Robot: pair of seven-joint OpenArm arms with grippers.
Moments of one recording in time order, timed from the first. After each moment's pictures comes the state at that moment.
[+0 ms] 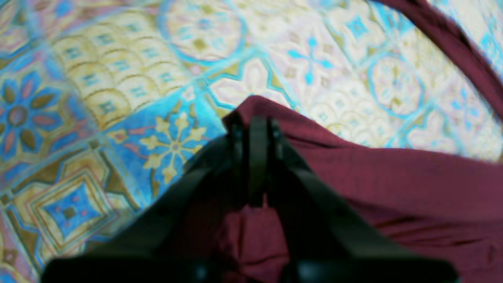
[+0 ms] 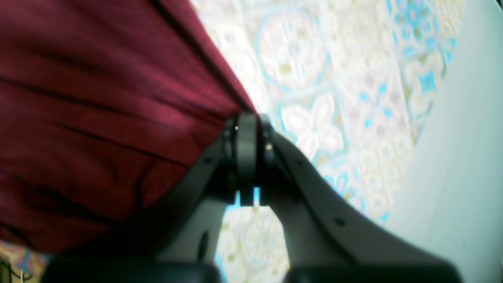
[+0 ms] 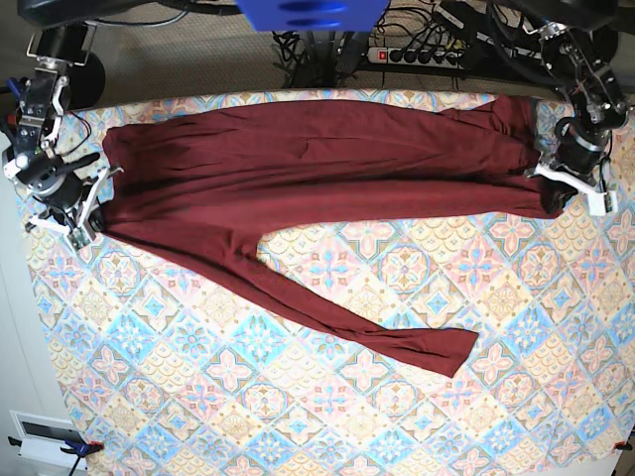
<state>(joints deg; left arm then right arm) 16.8 -15.1 -39.8 99.7 -41.7 -22.4 47.5 -10.0 28.8 24.1 96.7 12.4 43.2 -43.1</state>
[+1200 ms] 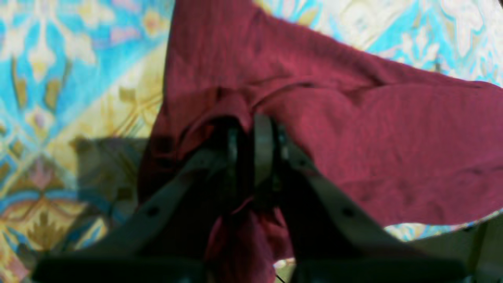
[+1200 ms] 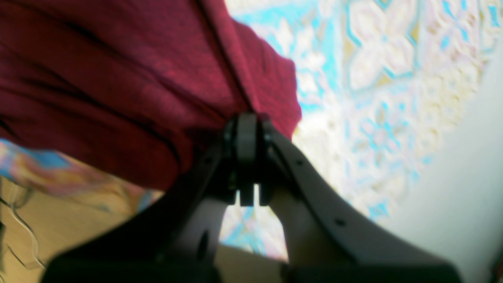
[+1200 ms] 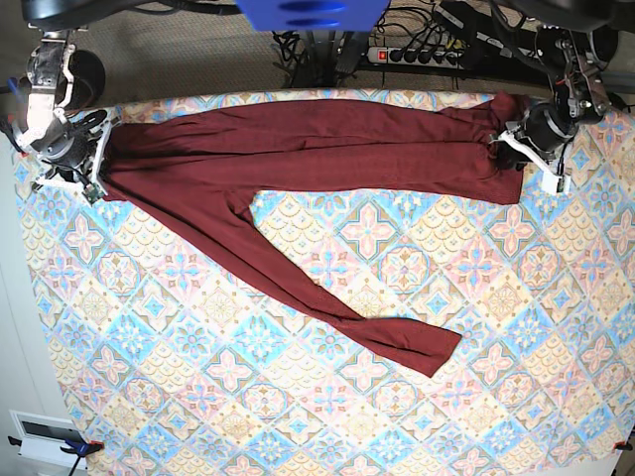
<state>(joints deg) 21.1 -19.6 -28.2 93.7 -44.0 -22.8 53.8 -20.1 29.1 22.8 98.9 4.2 43.2 -44.9</state>
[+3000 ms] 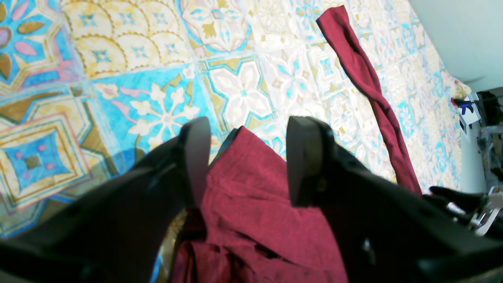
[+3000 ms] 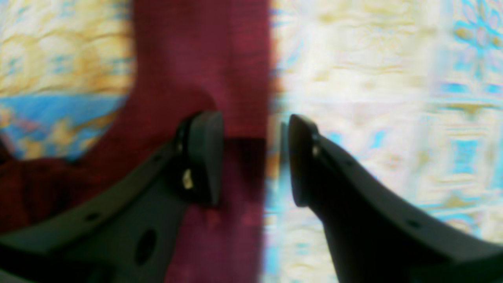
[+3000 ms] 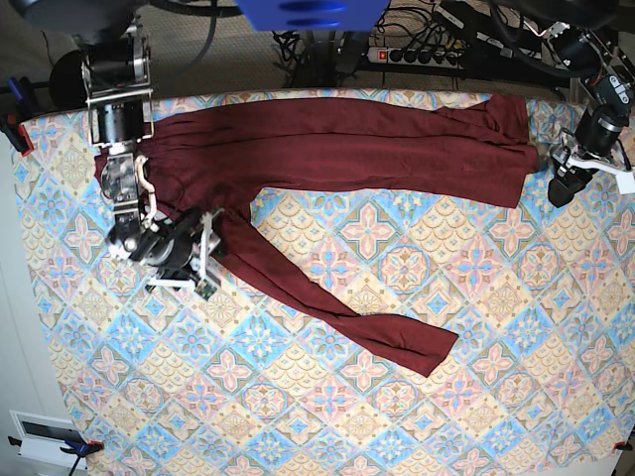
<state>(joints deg) 13.9 -12.9 -52.7 93.7 -59.7 -22.2 59.9 16.1 18.5 -6.5 73.0 3.9 43.1 -41.5</state>
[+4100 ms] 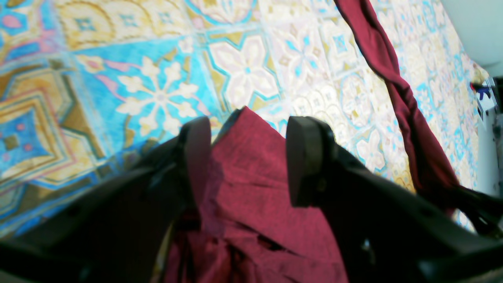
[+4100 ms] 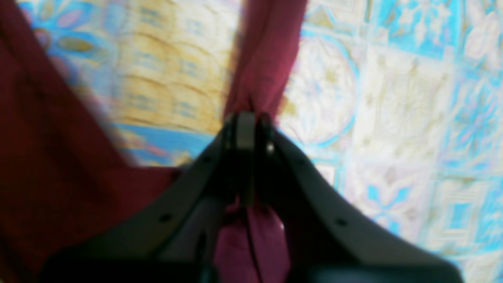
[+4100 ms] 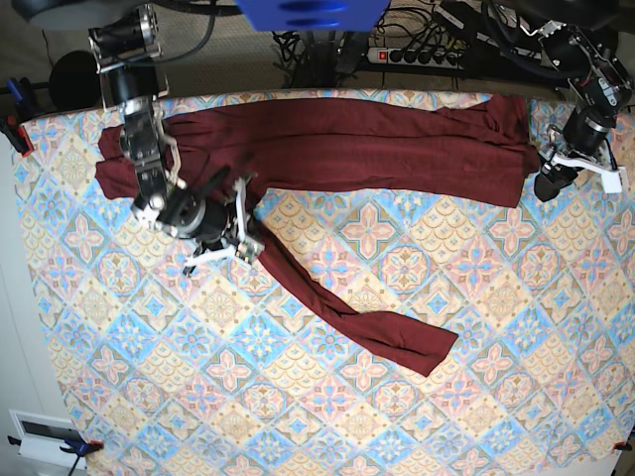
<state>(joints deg) 13.7 -10.8 -50.3 93.7 -54.8 -22.2 59.6 3.9 17.1 -11.9 97.2 3.7 43.1 -42.7</state>
